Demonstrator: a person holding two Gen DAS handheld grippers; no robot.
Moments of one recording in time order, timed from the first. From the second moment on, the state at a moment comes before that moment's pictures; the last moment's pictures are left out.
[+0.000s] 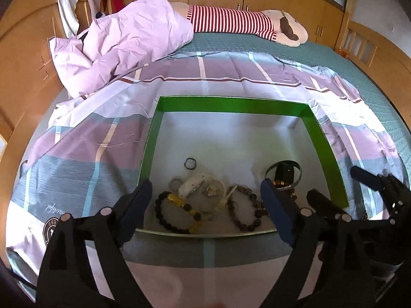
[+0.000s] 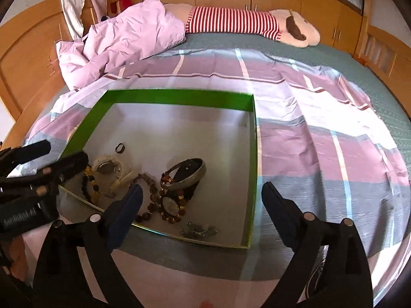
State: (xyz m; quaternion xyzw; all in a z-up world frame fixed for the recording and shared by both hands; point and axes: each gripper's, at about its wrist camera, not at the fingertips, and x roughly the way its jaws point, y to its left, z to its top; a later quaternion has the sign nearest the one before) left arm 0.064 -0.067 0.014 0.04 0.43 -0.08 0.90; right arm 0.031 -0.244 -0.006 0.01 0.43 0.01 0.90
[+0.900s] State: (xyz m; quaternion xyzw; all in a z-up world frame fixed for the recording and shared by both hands) left arm 0.061 -0.068 0.009 0.03 0.45 -0.08 0.89; right arm 0.027 -0.233 -0.007 0.00 0.42 0.01 0.91
